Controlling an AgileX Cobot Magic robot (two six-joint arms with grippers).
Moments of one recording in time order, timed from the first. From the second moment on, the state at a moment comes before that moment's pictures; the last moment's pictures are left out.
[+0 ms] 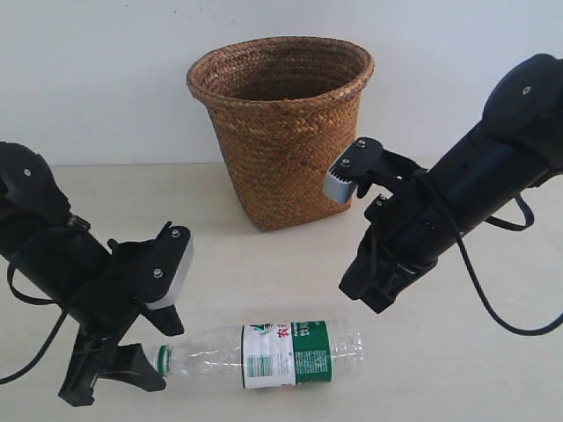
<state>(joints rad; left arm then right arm) -0.35 1.77 -0.94 -0.58 0.76 1.78 0.39 1.68 -1.06 0.67 0.80 -1.15</state>
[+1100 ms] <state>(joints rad) -0.36 1.89 -0.94 -0.61 0.64 1.79 0.52 1.69 -1.06 0.85 0.81 -1.23</state>
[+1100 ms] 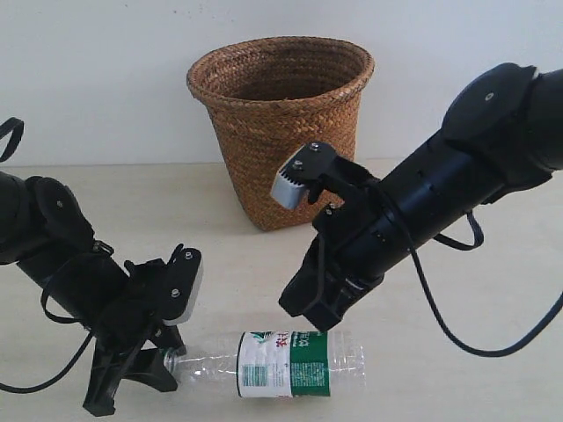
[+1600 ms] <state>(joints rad) -0.36 1.89 -0.94 -0.61 0.64 1.77 0.59 1.87 -1.16 0.85 0.79 -1.13</state>
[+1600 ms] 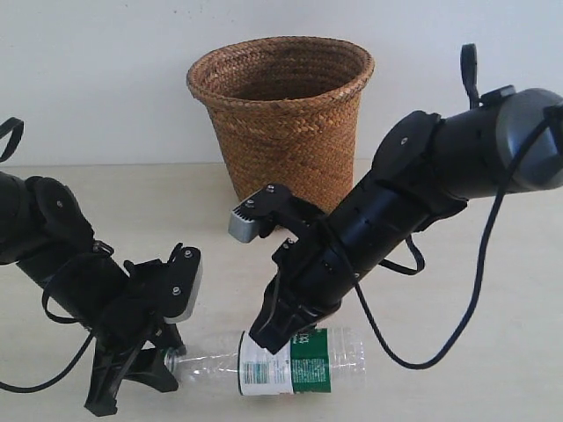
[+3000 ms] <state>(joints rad) -0.36 1.89 -0.94 -0.62 0.69 1.71 0.59 2.25 -1.50 0.59 1.13 -0.62</state>
